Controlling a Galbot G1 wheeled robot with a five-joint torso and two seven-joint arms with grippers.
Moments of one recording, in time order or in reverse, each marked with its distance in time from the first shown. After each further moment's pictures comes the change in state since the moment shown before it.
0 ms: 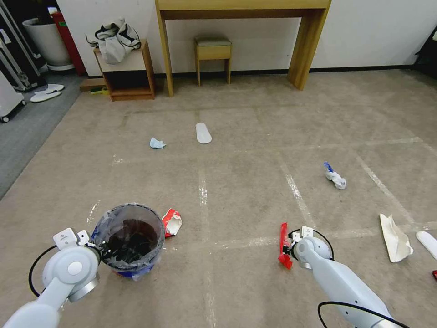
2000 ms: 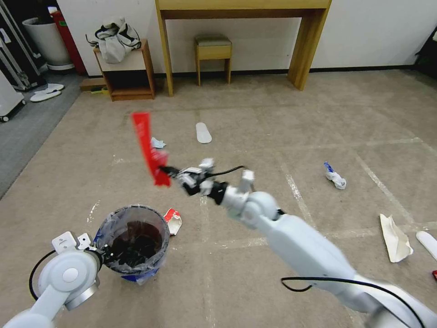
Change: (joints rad) left arm 0.044 -0.001 -0.023 -0.062 -0.052 -0.003 -0.020; right arm 0.310 0.146 -0.408 0.387 -0.179 0.688 -1.061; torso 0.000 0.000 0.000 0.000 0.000
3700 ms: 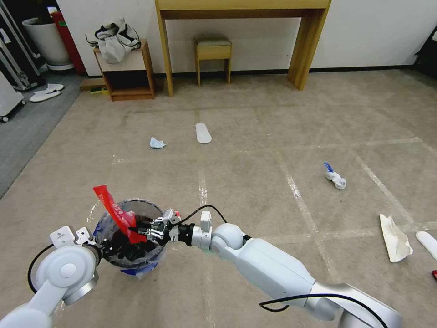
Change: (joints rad) left arm -0.014 0.016 -0.001 -0.024 -0.011 -0.002 0.001; right arm -0.041 0.111 -0.163 -0.250 -0.186 0.077 -0.027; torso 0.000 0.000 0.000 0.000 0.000
